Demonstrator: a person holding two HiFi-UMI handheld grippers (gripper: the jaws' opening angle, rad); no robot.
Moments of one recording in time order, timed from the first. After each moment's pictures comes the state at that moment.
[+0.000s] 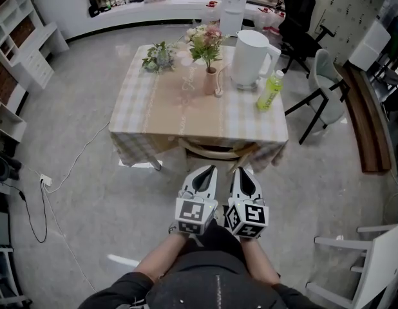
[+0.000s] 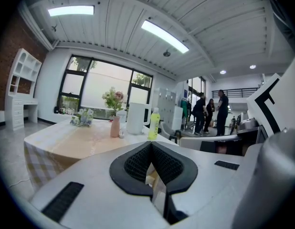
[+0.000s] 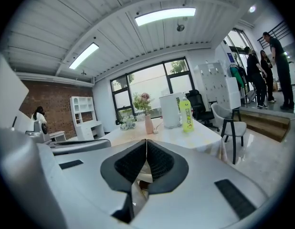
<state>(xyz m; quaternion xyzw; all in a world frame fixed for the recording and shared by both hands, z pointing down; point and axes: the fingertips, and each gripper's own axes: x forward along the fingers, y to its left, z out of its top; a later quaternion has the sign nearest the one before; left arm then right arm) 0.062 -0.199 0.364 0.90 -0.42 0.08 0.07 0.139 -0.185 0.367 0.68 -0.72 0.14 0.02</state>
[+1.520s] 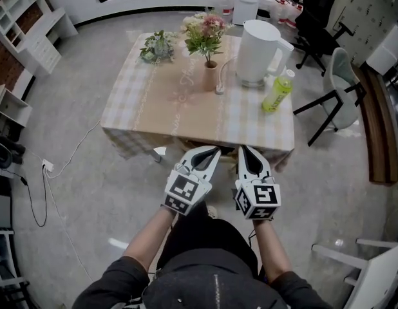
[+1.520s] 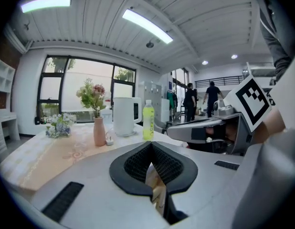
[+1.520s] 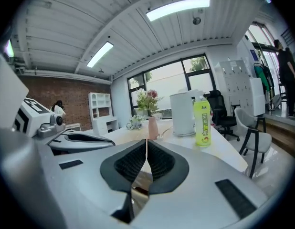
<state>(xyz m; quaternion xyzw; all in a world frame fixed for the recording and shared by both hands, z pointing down) 0.117 -0.282 0.382 0.93 -0.33 0.13 0.03 0.180 -0.286 0.371 0.59 -0.80 0.10 0.05</state>
